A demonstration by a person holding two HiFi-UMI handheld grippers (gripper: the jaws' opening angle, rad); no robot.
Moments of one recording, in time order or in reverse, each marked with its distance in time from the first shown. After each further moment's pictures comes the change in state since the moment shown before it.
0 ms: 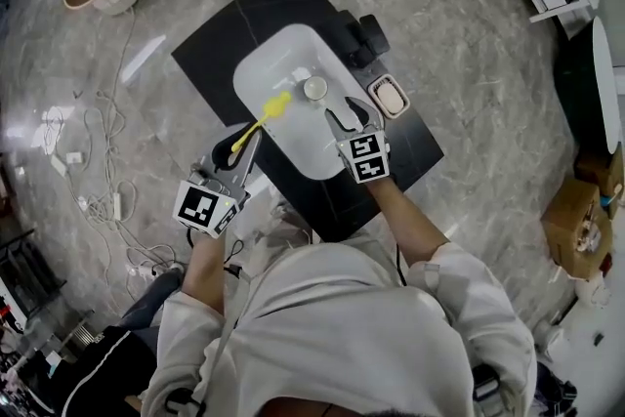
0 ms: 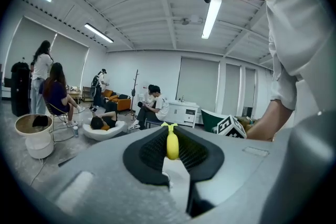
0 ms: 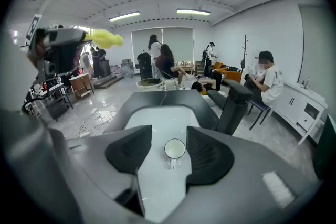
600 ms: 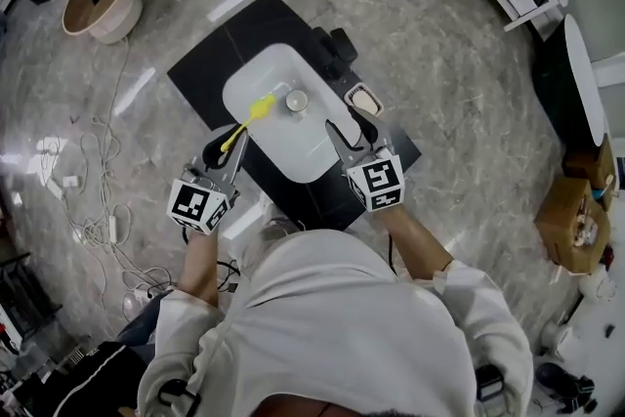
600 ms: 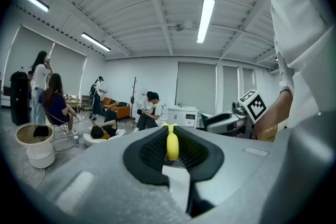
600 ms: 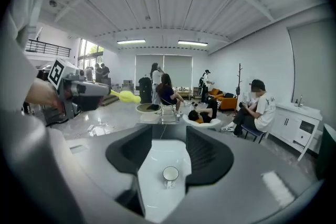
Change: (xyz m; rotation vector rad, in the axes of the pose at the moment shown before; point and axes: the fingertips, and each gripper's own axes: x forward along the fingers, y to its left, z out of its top) left arm -0.020 -0.030 0.039 0.053 -0.067 0.003; right arm -0.152 0.007 0.100 -0.064 -0.290 -0.048
